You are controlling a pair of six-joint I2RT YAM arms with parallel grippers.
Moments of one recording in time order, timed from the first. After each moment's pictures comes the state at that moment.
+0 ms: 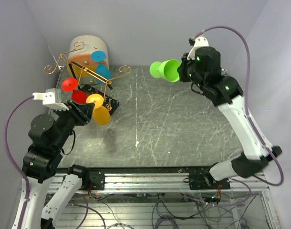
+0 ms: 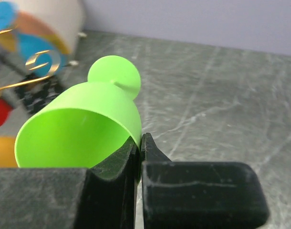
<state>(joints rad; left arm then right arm) -0.28 0.57 1.07 -0.57 0.02 -0.49 0.63 1.39 1.84 -0.77 0.28 0.20</state>
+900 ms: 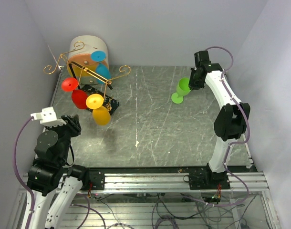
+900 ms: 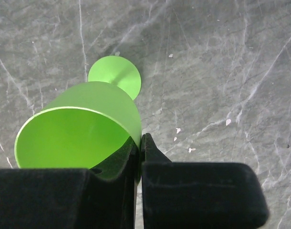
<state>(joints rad) -0.28 0.32 0.85 -0.62 -0.36 -0.28 0.14 1.97 1.87 -0.90 0.11 0.33</state>
